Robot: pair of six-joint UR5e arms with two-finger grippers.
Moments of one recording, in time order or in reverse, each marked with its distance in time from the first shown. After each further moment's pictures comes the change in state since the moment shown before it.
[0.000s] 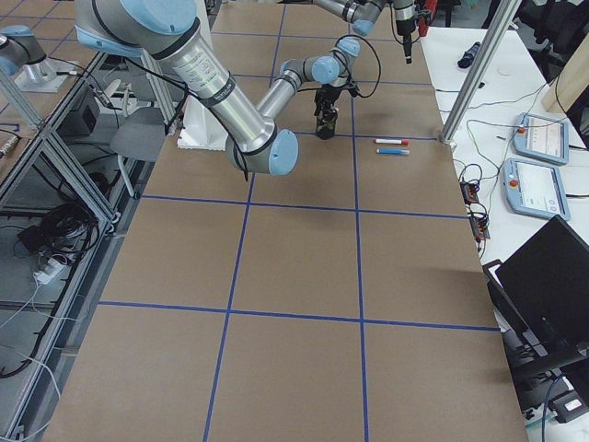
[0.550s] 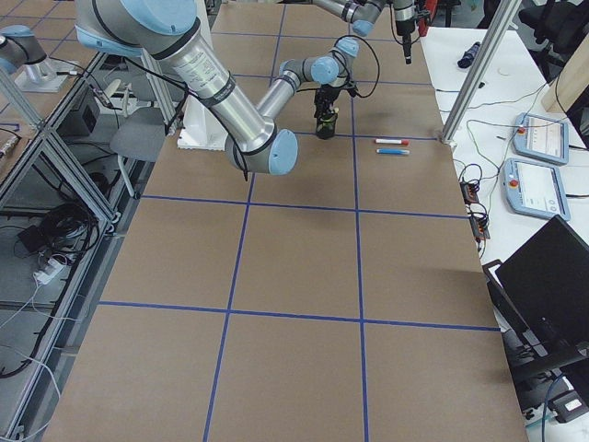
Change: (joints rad) left arm 0.001 0.001 0.000 0.000 0.000 -0.001; right arm -0.004 -0.004 0.001 0.002 -0.001 0.001
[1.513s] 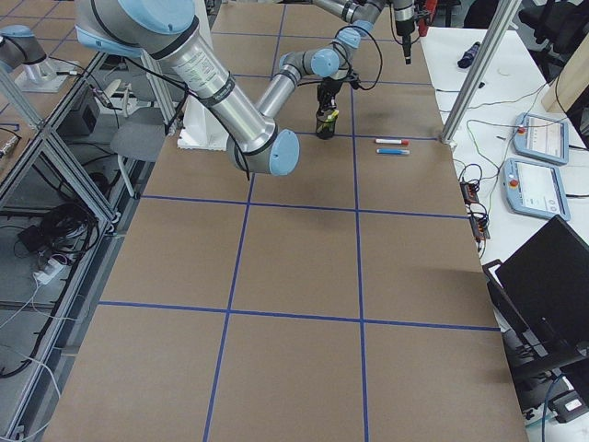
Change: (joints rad) left arm 0.001 0.001 -0.002 -0.001 0.000 -0.004; right arm 0.030 -0.001 0.089 -0.058 0.004 0.005
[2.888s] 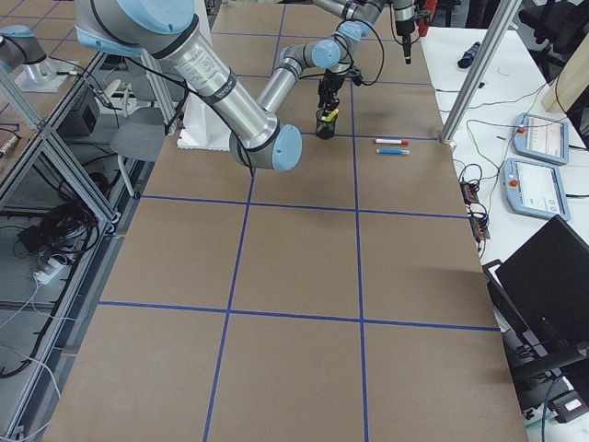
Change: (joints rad) left arm -0.001 0.001 0.002 0.000 0.000 0.002; right arm -0.001 0.046 -0.046 -0.052 -0.040 0.001
